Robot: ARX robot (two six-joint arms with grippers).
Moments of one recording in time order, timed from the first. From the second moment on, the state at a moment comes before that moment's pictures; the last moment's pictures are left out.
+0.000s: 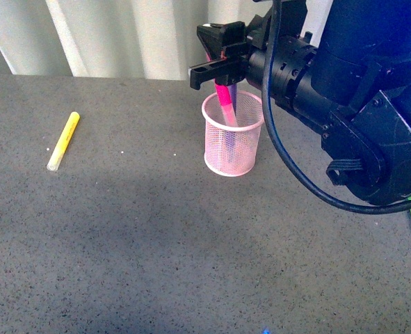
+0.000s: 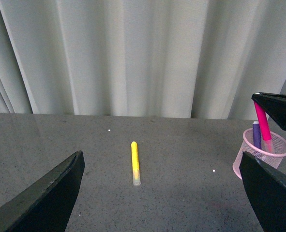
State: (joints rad) left arm 0.00 0.00 0.01 0.00 0.00 0.00; right arm 0.38 2.32 1.06 1.33 -0.36 0.11
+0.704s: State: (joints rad) left arm 0.00 0.00 0.01 0.00 0.00 0.00; right arm 0.35 2.21 1.01 1.33 -0.34 0.11
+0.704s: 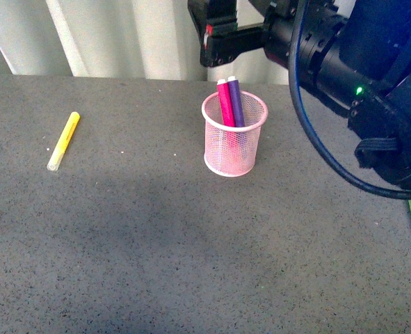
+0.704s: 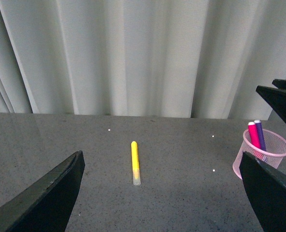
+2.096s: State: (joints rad) left arm 0.00 0.00 0.01 0.00 0.00 0.00; right arm -0.12 0.54 0.09 0.44 -0.11 0.00
